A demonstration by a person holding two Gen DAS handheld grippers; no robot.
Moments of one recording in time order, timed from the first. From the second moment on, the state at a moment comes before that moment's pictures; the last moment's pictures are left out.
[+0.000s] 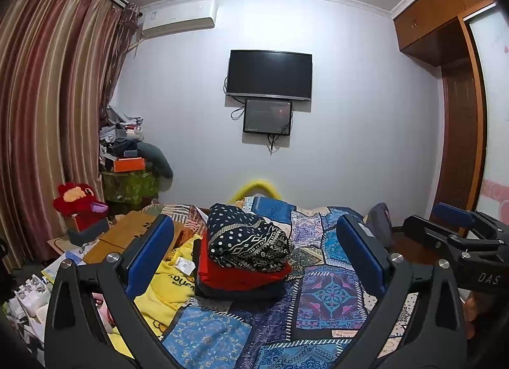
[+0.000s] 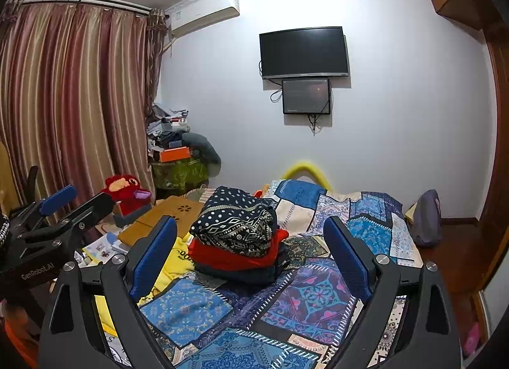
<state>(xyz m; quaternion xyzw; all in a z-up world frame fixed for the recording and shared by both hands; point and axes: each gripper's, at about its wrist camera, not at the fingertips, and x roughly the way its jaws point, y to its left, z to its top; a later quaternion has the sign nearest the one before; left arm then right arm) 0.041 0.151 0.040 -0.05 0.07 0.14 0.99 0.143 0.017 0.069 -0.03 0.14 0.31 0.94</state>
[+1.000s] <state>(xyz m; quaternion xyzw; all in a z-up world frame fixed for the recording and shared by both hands) 0.042 0.148 0.036 -0.04 0.07 0.13 0.99 0.146 0.016 0.065 -0.02 0.13 0.30 0.94</state>
